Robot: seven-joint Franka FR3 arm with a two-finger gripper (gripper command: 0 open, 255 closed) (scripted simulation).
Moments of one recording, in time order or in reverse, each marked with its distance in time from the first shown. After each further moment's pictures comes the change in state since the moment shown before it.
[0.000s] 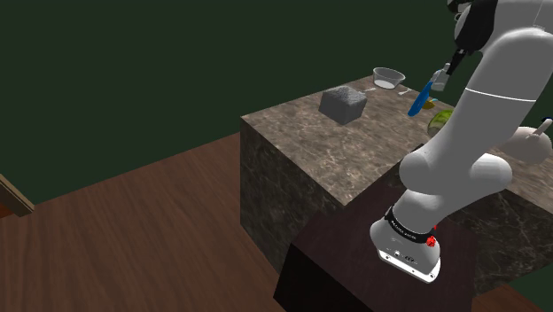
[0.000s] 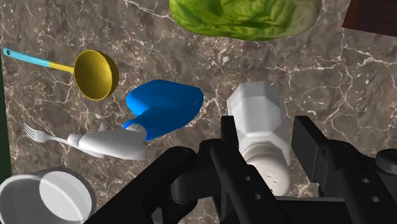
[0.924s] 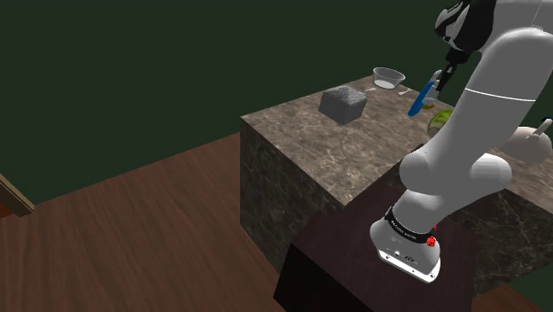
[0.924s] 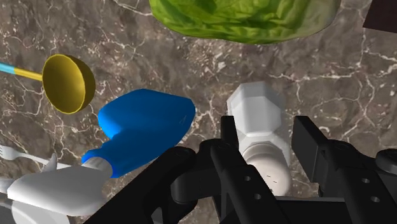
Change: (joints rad) arm 0.009 0.004 0.006 -0.185 0.003 0.187 0.004
